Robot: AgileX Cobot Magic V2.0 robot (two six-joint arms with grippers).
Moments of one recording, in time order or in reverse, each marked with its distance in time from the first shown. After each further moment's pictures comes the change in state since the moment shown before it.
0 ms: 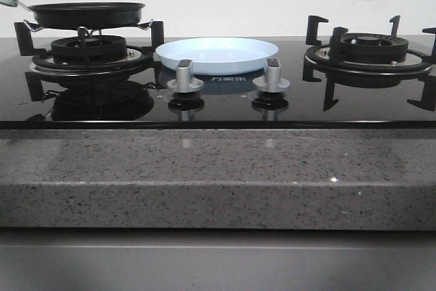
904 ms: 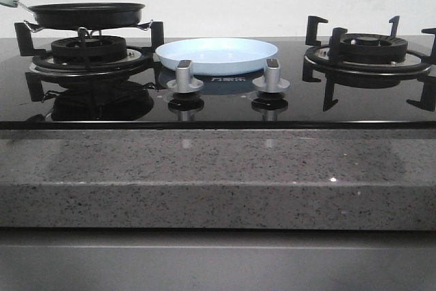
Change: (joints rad) left arm 0.000 -0.461 0.063 -0.012 -0.100 -0.002; right arm 0.000 -0.450 0.088 0.000 -0.106 0.003
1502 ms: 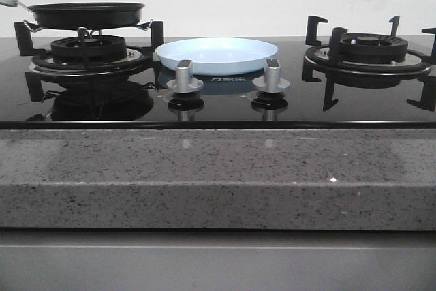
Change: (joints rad) left arm 0.000 -0.346 0.629 0.005 -0.426 -0.002; right arm 0.000 -0.259 0.515 0.000 -0.376 0.000
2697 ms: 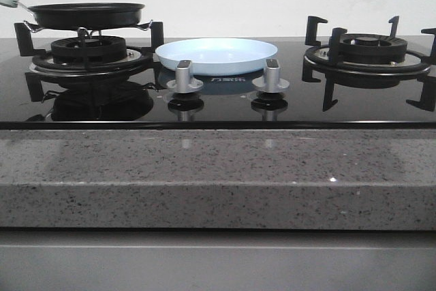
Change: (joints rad) left arm 0.000 0.000 0.037 0.033 0.019 0.000; right arm -0.002 0.000 0.004 0.000 0.031 0.000
